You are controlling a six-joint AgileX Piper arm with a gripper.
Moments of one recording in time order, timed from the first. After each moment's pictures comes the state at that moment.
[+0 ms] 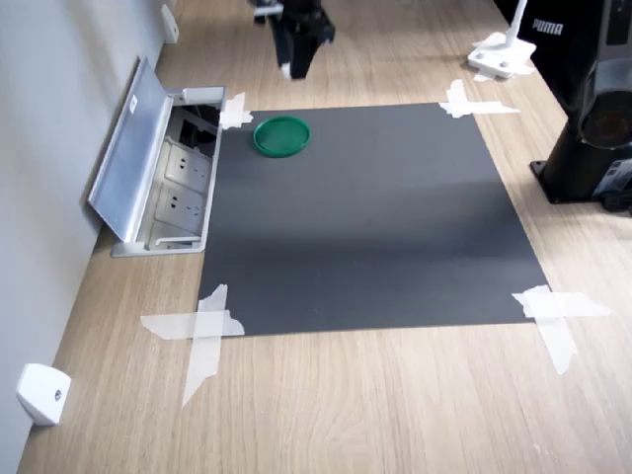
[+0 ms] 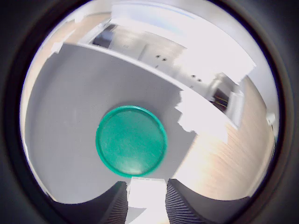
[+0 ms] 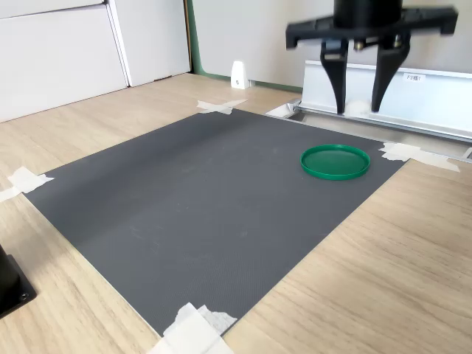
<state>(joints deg) -22.7 109.7 -89.0 3.3 59.2 -55.4</state>
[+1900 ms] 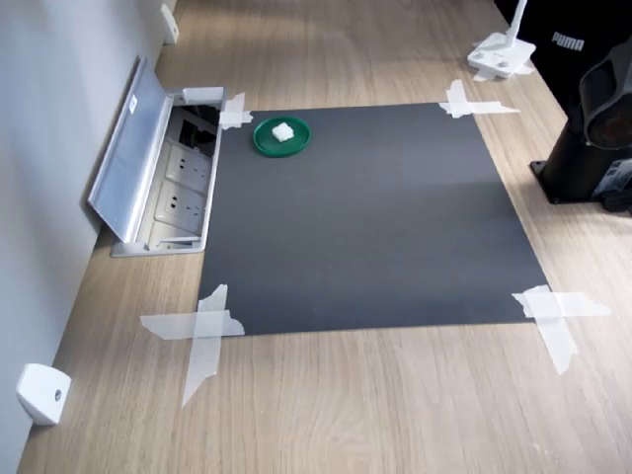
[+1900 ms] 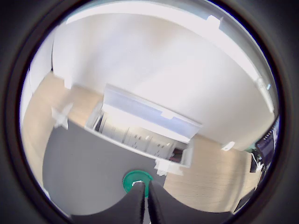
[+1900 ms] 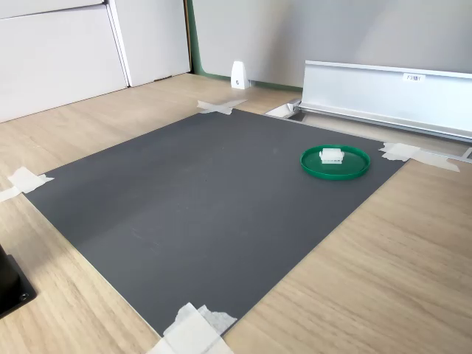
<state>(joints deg) -17.6 73.2 -80.3 8.5 52.3 -36.1</state>
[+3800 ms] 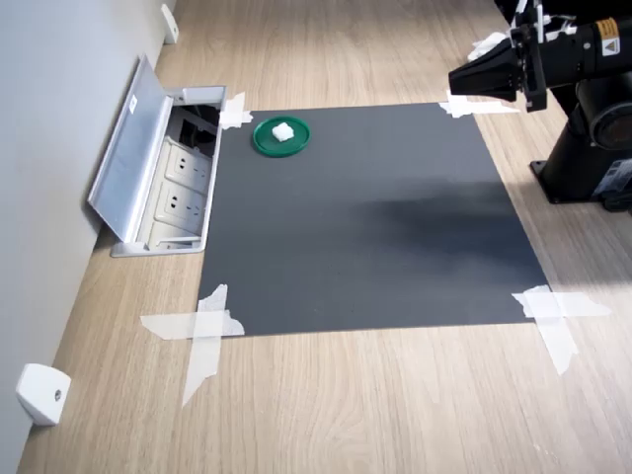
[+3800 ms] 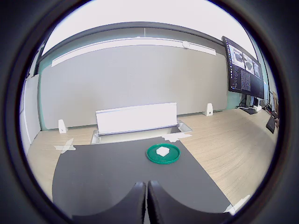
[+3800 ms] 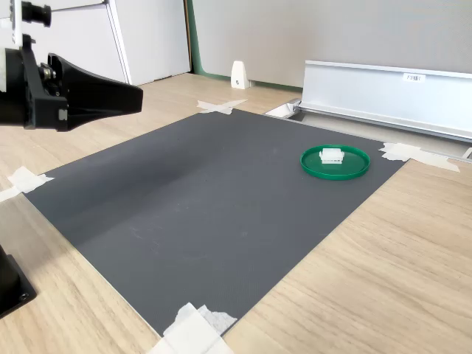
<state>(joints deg) -11.0 -0.6 -4.0 0.6 19.1 3.1</state>
